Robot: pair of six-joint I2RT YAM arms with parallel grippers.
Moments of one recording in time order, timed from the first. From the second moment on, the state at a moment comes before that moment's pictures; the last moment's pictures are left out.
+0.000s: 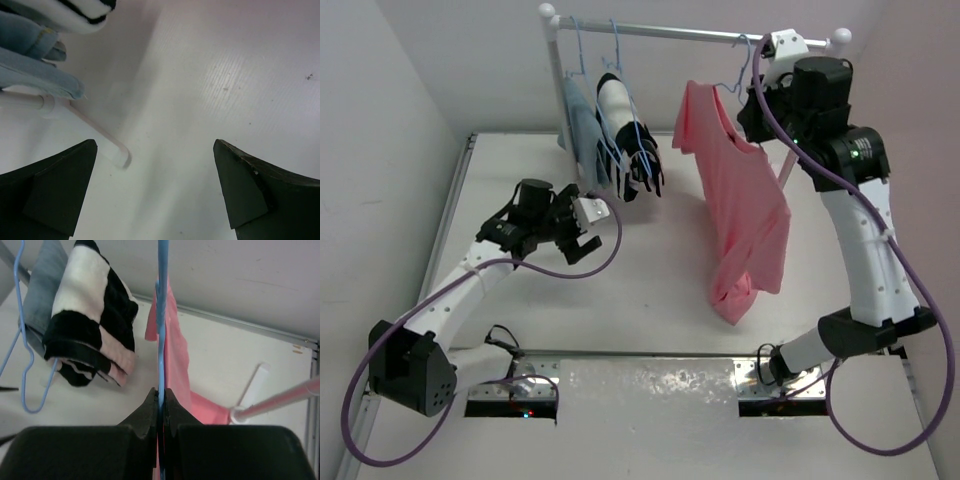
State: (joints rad) left arm -0.33 1.18 0.94 -0.49 0.43 0.73; right arm 0.33 1.49 2.07 -0.92 0.05 0.01
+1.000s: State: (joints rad) left arm -0.31 1.09 0.82 -0.44 0.38 0.66; right arm 0.56 1.83 2.04 -0.25 0.30 0.05
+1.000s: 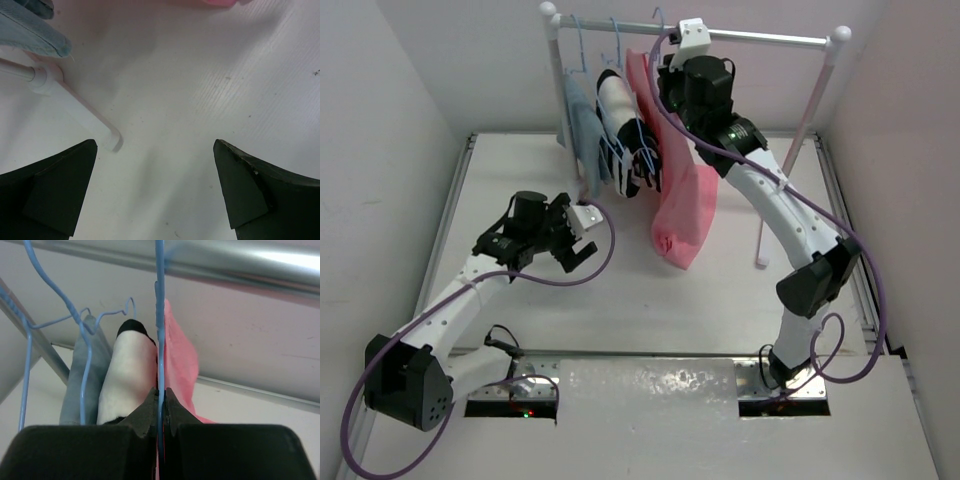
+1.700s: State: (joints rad) left arm -0.30 1.07 0.80 -0.44 0.38 0.66; right arm 0.57 1.57 1.66 -0.21 0.29 0.03
